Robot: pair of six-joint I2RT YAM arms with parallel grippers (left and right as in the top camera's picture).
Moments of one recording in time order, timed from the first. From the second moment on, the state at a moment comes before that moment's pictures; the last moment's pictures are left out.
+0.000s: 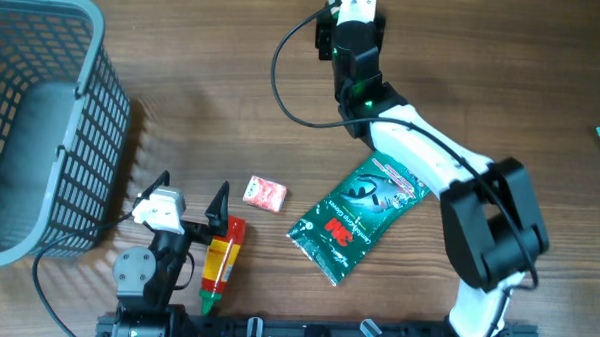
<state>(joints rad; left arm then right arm) 0.00 0.09 0.01 -0.05 0.22 -0.15 0.50 1.99 1.37 0.41 0.48 0.08</state>
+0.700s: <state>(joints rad) 0.00 0.09 0.01 -0.05 0.22 -0.15 0.39 2.42 1.72 0.49 0.42 0.09</state>
